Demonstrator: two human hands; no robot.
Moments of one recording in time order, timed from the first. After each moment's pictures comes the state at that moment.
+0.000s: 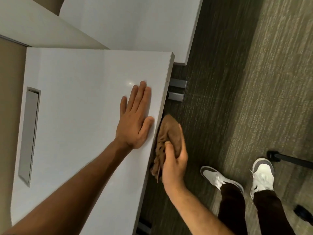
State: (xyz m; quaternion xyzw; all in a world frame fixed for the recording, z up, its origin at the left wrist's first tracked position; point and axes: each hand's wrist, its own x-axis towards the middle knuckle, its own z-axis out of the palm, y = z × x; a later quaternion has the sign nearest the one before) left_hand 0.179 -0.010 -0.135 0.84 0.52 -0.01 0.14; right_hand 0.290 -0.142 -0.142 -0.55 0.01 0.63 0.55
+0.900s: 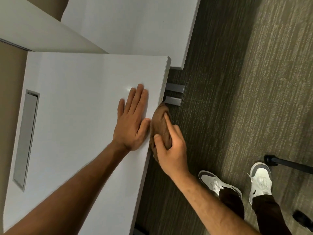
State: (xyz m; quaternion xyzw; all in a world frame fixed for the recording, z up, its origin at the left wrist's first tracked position) left_hand 0.182 -0.012 -0.133 0.84 0.53 -0.01 0.14; right_hand 0.311 -0.118 -0.164 -0.60 -0.33 0.55 0.48
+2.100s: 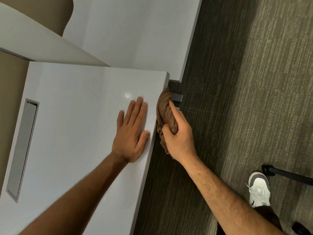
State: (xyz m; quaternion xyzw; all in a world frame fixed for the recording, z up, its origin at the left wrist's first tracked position) left_hand 0.183 -0.013 -0.129 0.83 0.53 -0.03 0.14; right_hand 0.354 -0.052 -0.175 -0.57 -0.35 0.58 0.47
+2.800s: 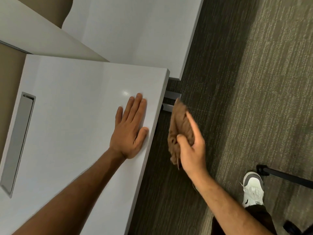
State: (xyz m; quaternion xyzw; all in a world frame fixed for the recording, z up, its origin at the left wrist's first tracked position) left_hand 0.183 -0.013 -0.129 0.84 0.53 -0.01 0.14; right_hand 0.372 -0.101 -0.173 -0.53 -0.23 0.59 0.56
